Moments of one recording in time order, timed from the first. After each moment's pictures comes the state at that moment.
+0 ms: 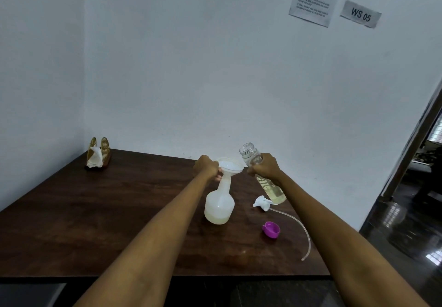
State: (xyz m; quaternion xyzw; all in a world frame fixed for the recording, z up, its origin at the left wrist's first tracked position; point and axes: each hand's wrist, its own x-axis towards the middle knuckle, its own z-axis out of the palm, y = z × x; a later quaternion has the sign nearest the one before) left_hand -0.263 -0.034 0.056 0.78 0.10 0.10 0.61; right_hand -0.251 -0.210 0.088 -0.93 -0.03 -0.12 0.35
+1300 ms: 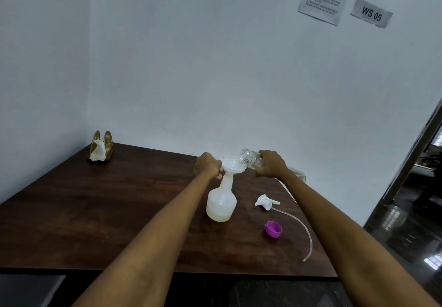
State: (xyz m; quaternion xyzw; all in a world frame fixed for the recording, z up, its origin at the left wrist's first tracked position) left_hand -0.257 -0.027 0.049 0.83 0.09 0.12 0.54; right_hand -0.232 -0.218 0.091 -0.98 -0.08 -0.15 0.07
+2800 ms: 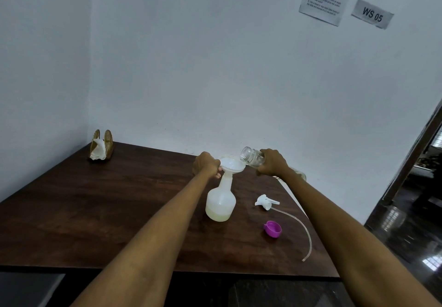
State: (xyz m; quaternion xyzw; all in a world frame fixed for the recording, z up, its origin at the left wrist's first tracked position) left_hand -0.258 -0.024 0.049 0.83 0.09 0.12 0.53; right_hand -0.238 -0.216 0.098 -0.98 -0.08 -0.13 0.08
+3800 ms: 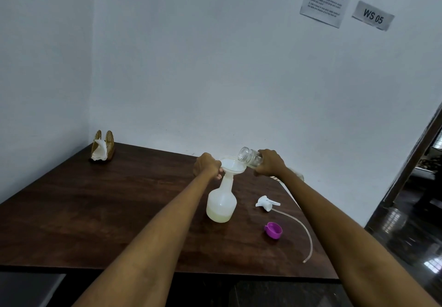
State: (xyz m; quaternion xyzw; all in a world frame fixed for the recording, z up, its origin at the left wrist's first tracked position) left_hand -0.257 -0.024 0.049 0.83 0.09 0.12 0.53; right_hand -0.237 -0.208 0.098 -0.98 -0.08 -0.13 0.10
